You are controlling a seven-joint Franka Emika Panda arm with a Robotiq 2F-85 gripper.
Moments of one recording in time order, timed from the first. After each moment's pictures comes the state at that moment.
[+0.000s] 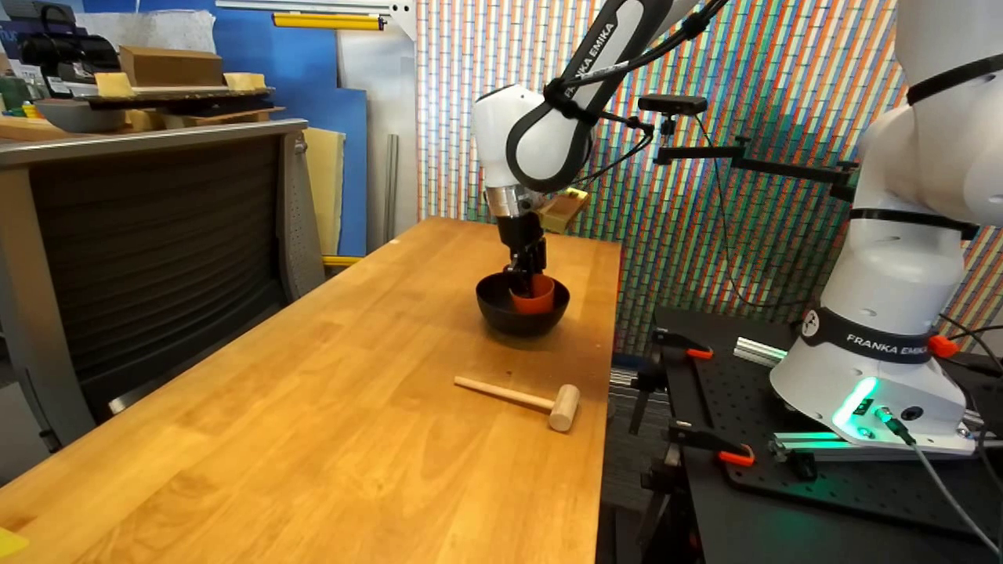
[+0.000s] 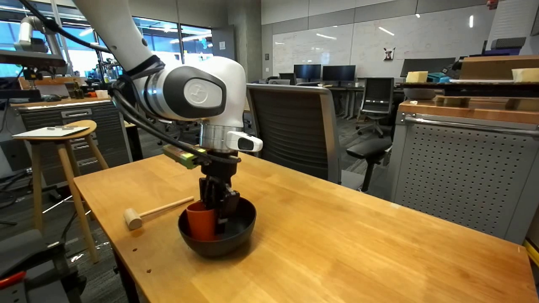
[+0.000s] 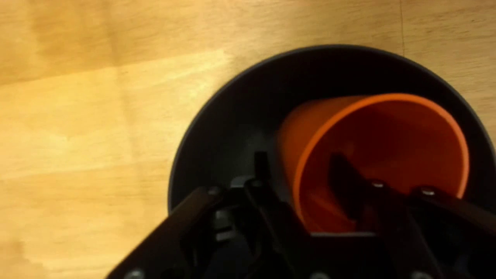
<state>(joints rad) -0.04 0.32 -0.12 -2.31 -0.12 2.41 0.09</state>
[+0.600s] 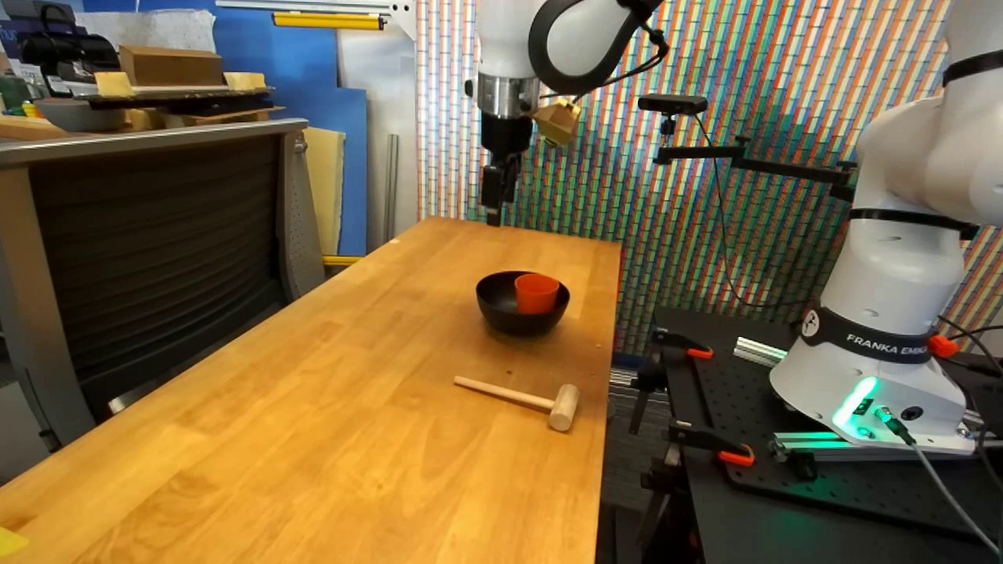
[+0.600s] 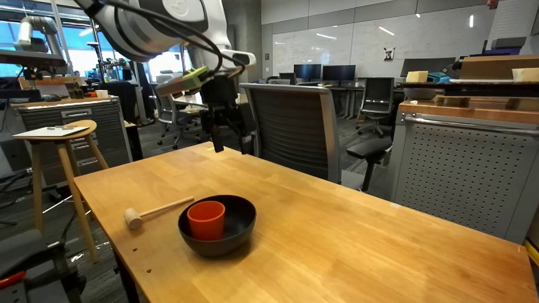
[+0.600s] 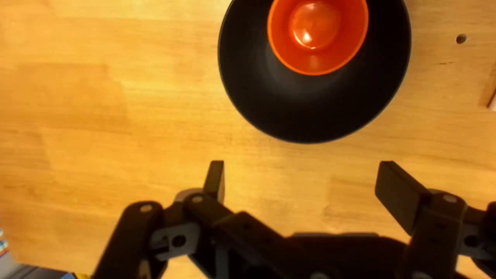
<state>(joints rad) -0.01 0.01 -0.10 -2.33 -0.28 2.41 0.06</state>
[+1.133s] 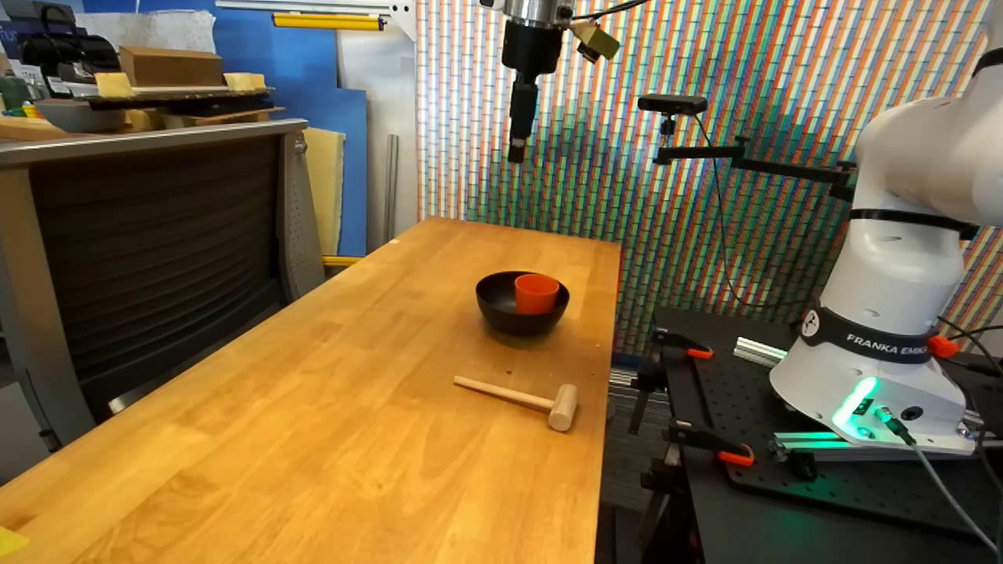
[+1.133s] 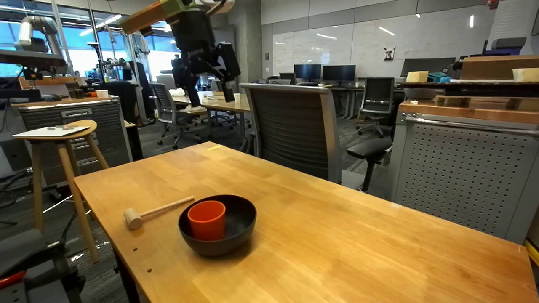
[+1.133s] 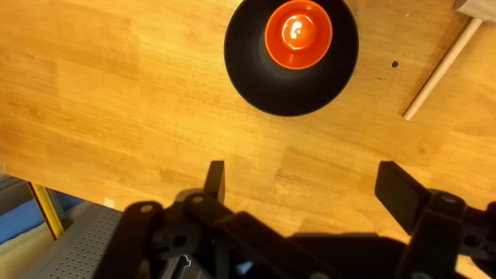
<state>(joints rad) 0.00 -0.25 -0.08 -2.35 -0.21 2.23 -0.20</state>
